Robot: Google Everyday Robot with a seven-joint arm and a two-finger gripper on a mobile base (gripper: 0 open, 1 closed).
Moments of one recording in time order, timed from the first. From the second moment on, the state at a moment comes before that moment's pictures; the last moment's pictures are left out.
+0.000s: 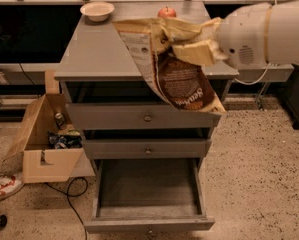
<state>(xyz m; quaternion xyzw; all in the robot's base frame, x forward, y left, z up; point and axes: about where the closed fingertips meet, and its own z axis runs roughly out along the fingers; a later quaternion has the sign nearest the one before) 0.512 -0.064 1.015 -0.47 0.68 0.21 0.53</state>
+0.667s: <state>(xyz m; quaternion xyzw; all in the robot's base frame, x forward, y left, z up) 0.487 -0.078 0.971 -0.49 0.71 0.17 0.47</state>
